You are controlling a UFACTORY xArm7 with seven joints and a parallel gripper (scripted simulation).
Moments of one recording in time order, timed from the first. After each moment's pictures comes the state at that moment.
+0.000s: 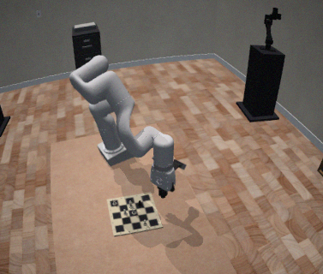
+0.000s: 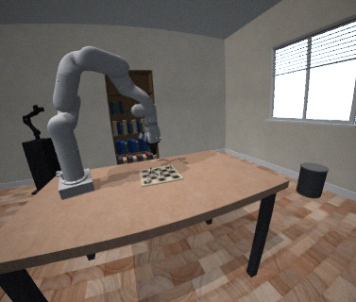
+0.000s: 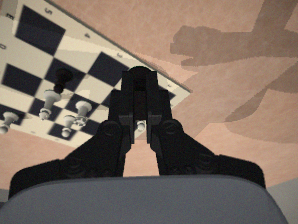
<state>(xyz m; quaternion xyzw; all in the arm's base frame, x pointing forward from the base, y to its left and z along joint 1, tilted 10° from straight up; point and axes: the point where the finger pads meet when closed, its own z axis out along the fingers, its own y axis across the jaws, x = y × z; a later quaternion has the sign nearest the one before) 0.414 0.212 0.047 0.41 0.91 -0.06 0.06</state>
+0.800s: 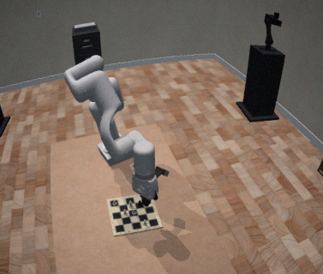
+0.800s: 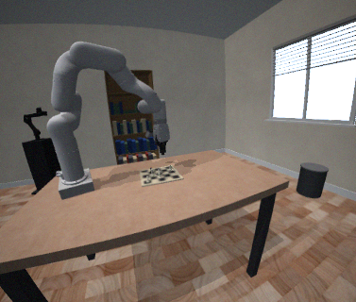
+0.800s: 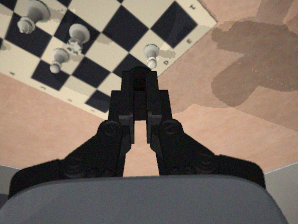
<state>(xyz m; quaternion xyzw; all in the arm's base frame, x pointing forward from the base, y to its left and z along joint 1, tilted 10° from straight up) 0.462 0.137 0.079 0.38 0.92 -0.06 0.06</state>
